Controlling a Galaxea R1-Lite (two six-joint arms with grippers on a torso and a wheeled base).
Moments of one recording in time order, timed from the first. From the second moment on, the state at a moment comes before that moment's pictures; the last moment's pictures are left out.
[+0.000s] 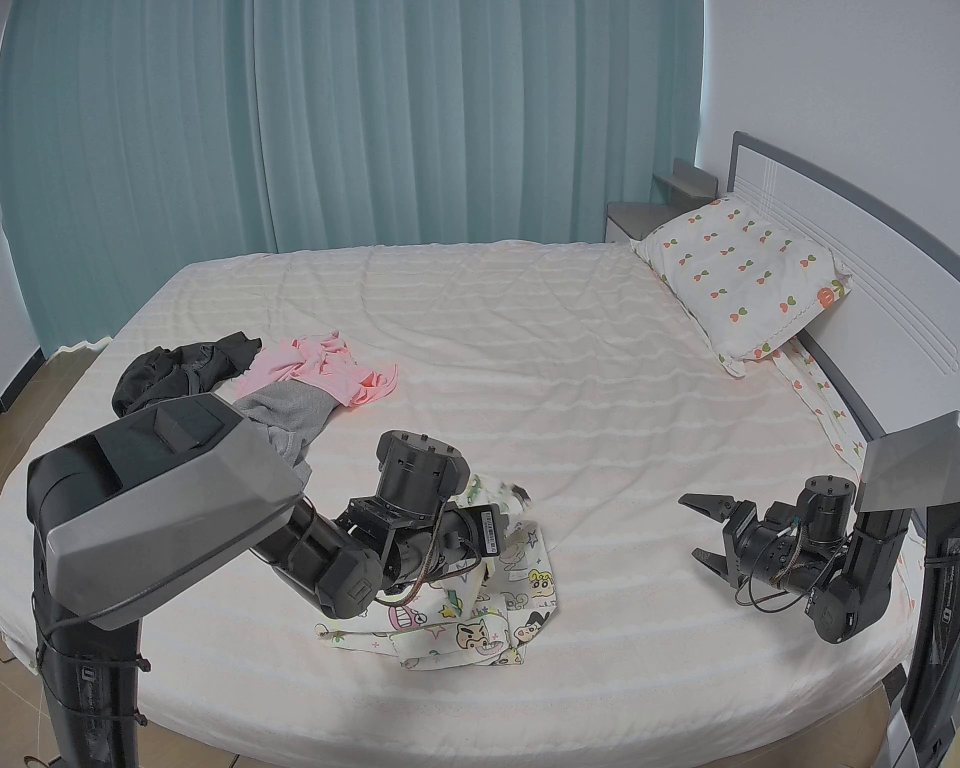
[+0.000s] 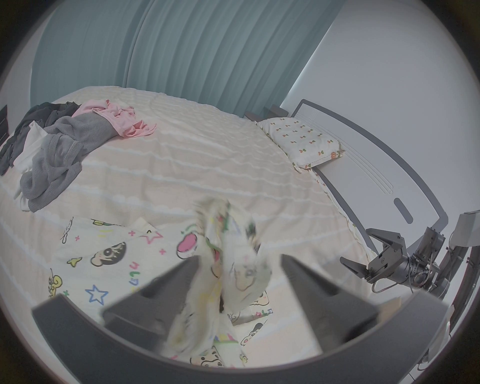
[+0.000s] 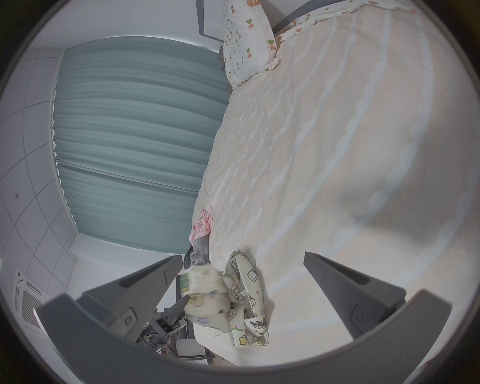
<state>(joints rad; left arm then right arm) -0.60 2.29 -1.08 -0.63 0.04 -0.52 0.11 2.33 -0.41 -1.55 0.41 1.12</state>
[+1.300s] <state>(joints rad) -0.18 2.12 -0.49 -1.10 -0.34 -1.06 0.14 2.35 -0.40 -1.55 0.41 1.06</state>
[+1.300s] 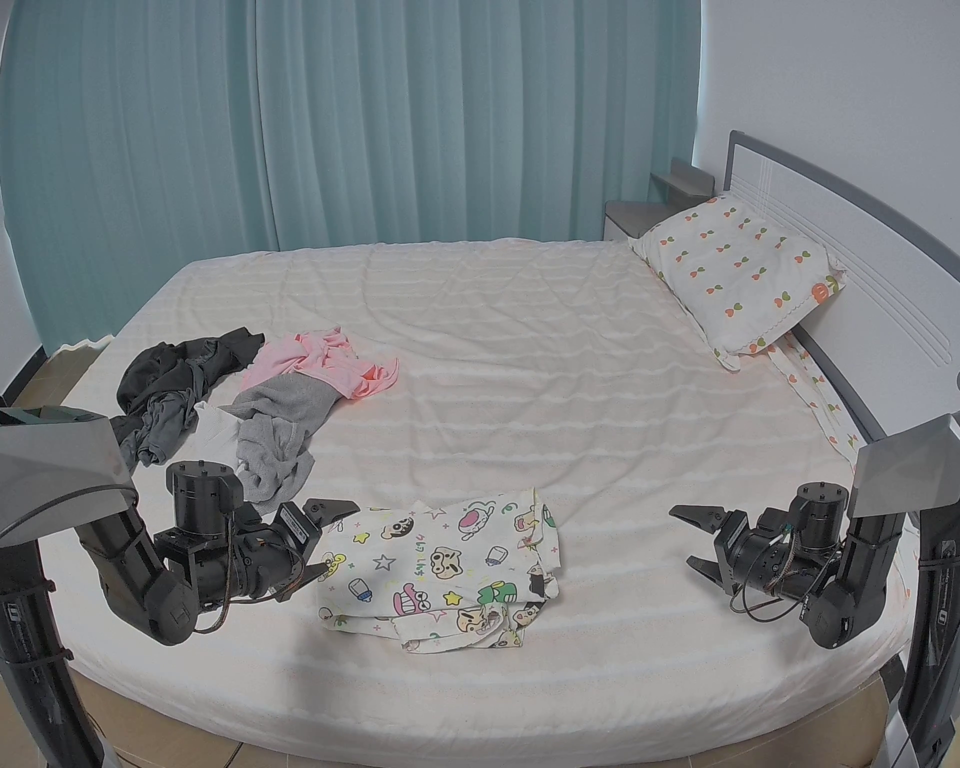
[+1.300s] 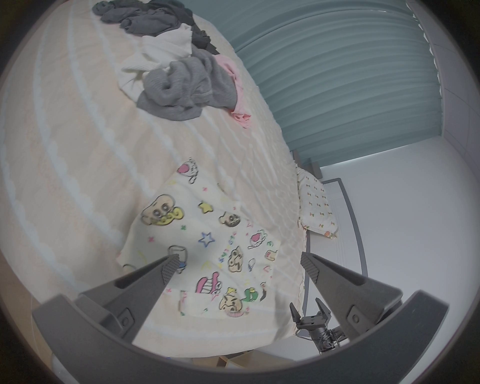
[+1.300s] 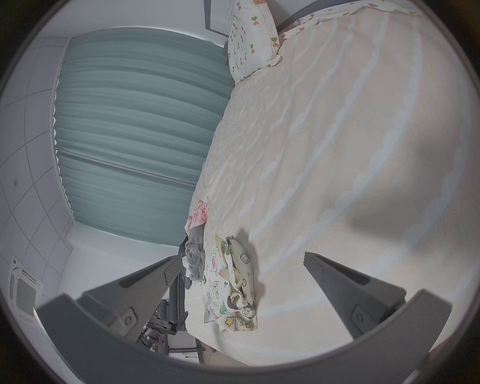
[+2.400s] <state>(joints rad) -0.19 2.15 -0.49 -1.10 -0.34 -1.06 0.14 2.36 -0.40 -1.55 0.41 1.04</state>
